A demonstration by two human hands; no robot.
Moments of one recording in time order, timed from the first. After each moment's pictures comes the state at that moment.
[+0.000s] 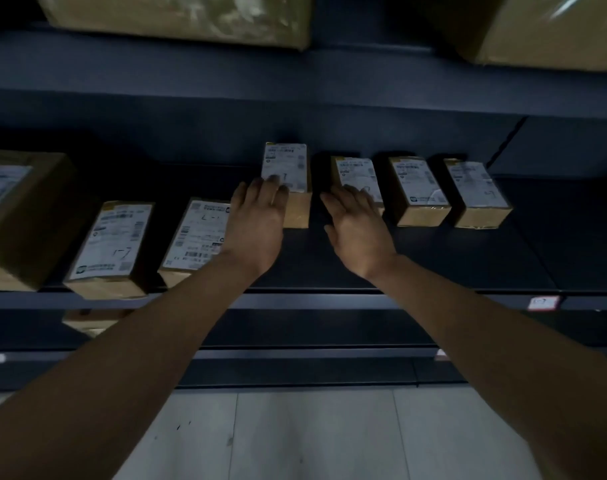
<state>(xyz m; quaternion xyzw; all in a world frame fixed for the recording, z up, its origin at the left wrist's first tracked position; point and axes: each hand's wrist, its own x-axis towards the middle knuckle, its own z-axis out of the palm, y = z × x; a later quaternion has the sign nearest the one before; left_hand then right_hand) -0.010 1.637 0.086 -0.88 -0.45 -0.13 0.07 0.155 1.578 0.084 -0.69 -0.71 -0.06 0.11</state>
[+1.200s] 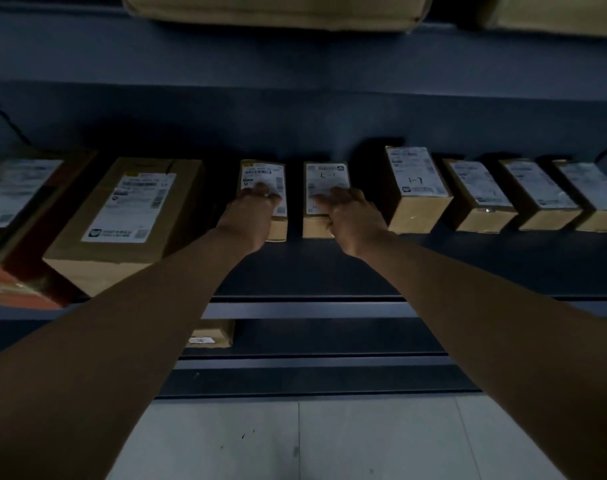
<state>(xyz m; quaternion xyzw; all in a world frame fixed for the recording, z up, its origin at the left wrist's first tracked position) -0.206 1.764 0.073 -0.88 -0.48 -0.01 -0.05 -0.036 1.703 0.066 -0.73 -0.69 0.00 0.00</state>
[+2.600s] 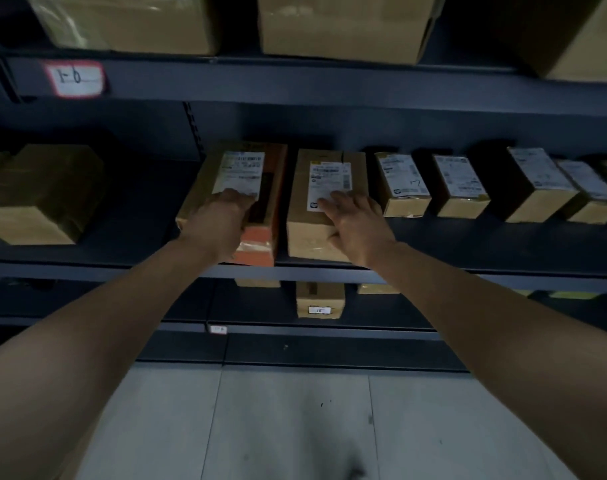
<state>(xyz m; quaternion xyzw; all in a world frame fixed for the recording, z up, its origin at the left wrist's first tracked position) -0.536 1.767 0.125 -0.85 -0.52 -0.02 -0.06 -0.310 1.708 0.103 -0.69 -0.73 -0.01 0.00</state>
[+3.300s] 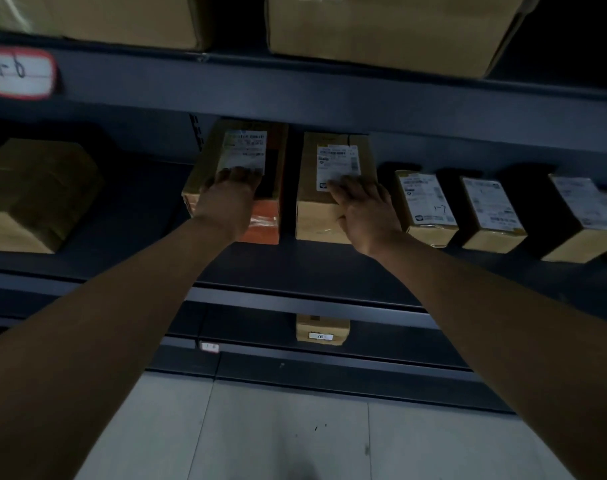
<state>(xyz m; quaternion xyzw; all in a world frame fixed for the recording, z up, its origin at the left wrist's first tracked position) -0.501 1.850 0.108 -0.83 -0.55 -0.04 -0.01 -0.283 1.793 0.088 -0.69 -0.72 -0.06 0.02</state>
